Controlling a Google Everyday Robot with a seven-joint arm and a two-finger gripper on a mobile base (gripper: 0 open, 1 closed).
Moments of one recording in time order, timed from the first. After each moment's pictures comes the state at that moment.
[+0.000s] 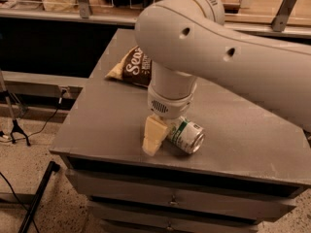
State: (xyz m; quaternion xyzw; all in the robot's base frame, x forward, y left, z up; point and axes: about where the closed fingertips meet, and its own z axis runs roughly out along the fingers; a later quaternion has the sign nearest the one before) arm 0.454 -0.028 0.830 -0.47 0.88 -0.01 0.06
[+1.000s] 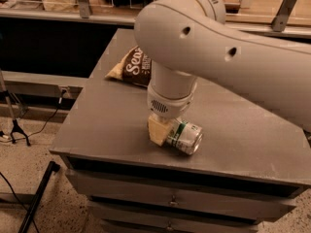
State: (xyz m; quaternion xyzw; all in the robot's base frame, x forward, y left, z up) arm 0.452 -0.028 0.833 -0.47 0.88 -0.01 0.07
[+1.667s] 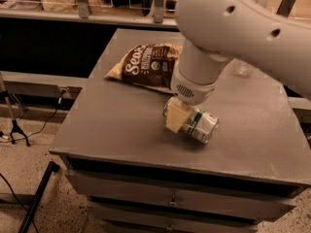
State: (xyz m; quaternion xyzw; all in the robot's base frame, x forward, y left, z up) arm 0.476 -0.061 0.847 -0.47 0.88 0.02 0.09
